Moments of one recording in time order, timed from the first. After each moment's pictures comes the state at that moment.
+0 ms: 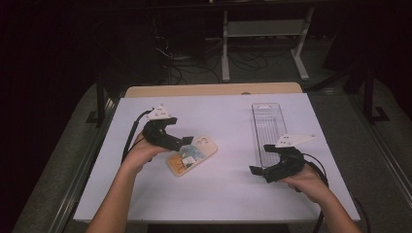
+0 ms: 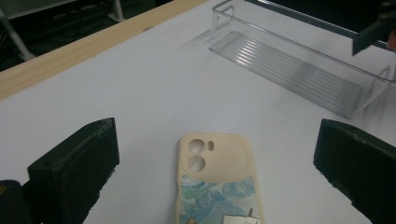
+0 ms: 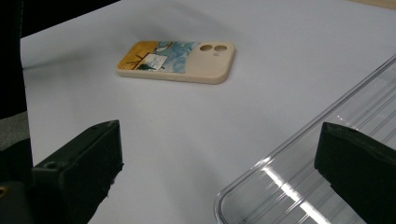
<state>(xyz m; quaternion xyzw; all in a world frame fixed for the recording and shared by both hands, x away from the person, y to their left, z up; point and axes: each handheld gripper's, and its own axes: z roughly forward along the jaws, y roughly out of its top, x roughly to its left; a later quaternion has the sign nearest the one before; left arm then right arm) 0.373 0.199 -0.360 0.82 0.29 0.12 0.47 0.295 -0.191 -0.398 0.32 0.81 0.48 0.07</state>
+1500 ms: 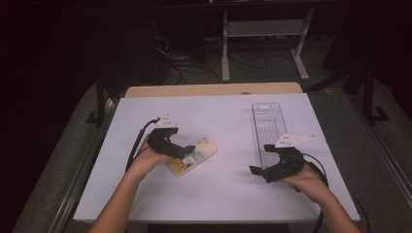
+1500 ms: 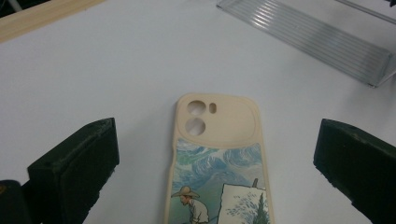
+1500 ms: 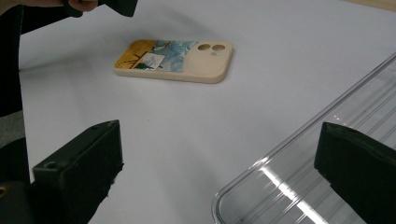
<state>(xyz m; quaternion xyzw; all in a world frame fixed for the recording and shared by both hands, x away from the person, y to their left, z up) 0.364 0.191 -0.392 0.84 0.32 0.11 0.43 0.295 -0.190 -0.399 0.32 0.81 0.48 0.08</state>
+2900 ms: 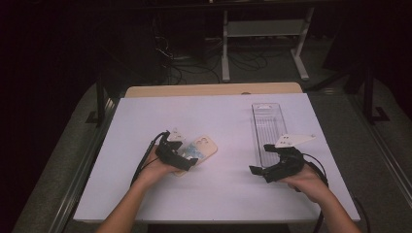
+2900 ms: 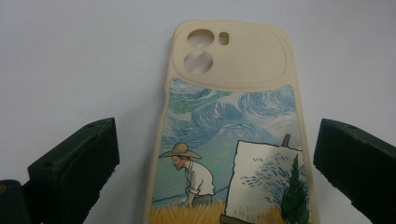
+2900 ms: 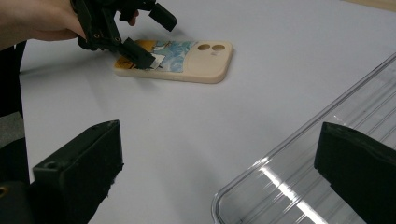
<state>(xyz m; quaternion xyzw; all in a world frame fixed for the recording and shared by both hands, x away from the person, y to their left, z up) 0.361 0.179 -0.443 0.87 0.32 0.13 0.35 0.296 -0.190 -0.399 0.32 0.81 0.48 0.08</state>
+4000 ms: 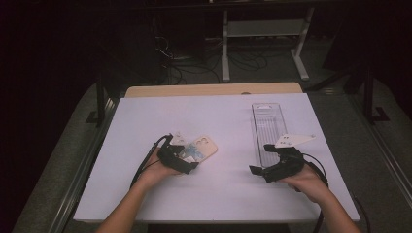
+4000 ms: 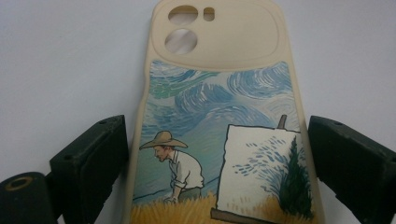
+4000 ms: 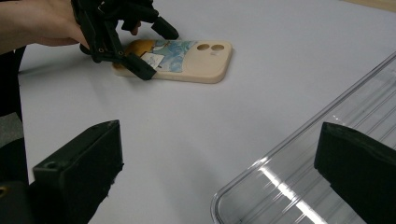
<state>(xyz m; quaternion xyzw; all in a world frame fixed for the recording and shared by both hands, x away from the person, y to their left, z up) 0.360 0.178 -0.452 0.89 0.29 0.12 0.34 0.296 -0.190 -0.399 0.32 0.81 0.47 0.08</state>
